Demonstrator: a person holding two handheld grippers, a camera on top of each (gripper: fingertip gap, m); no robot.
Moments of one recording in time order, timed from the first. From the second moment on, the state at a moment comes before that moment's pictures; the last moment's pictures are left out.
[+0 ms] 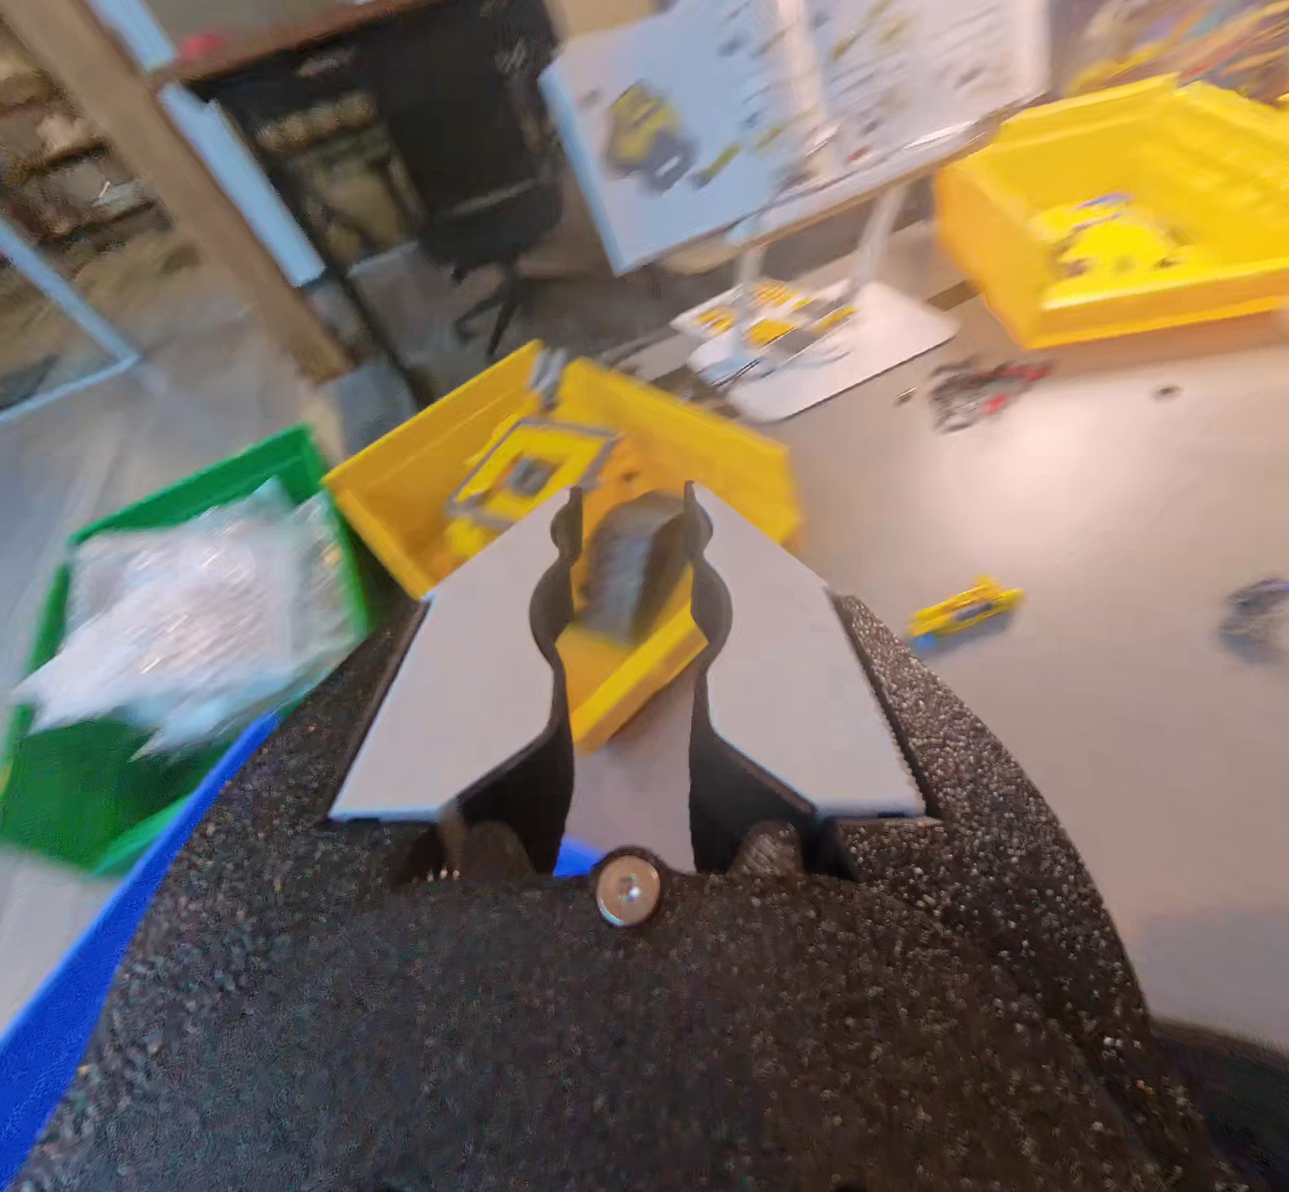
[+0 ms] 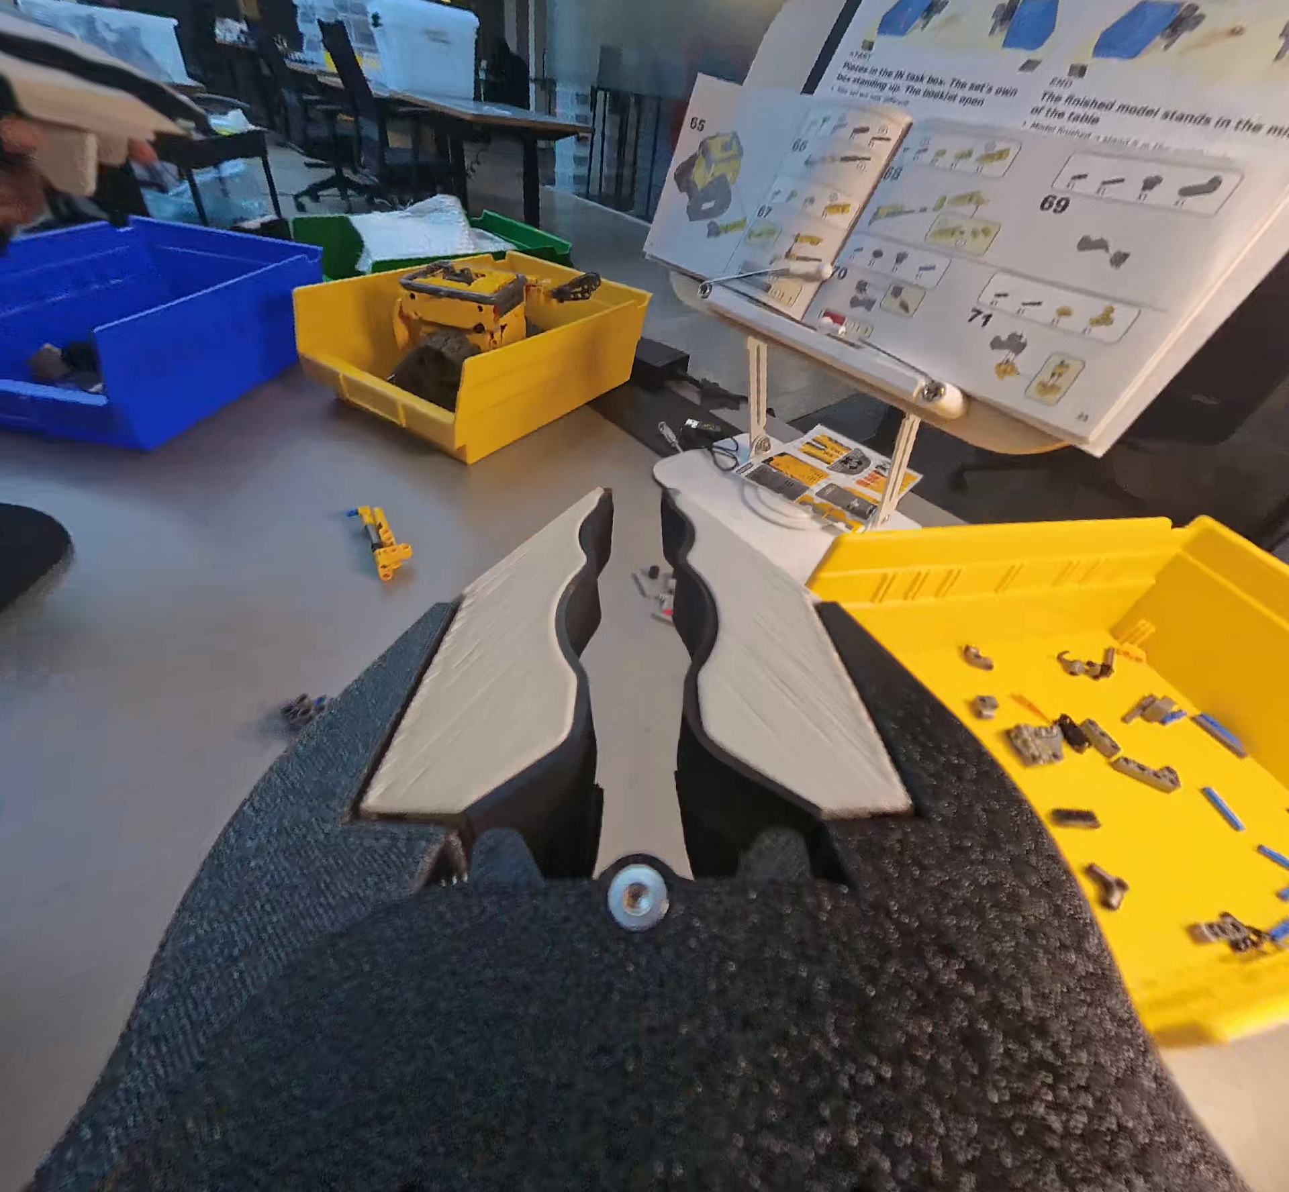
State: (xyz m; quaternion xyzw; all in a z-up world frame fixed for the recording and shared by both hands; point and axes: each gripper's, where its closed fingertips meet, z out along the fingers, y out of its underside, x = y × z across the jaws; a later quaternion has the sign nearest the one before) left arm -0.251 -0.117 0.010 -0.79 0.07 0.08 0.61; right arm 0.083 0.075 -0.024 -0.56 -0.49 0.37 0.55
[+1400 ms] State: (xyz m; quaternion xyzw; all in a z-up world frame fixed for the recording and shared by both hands) left arm -0.070 -0.111 -0.100 -0.83 0.42 -0.08 0.34; right arm 0.095 0.026 -0.077 -0.54 -0.51 0.41 0.52
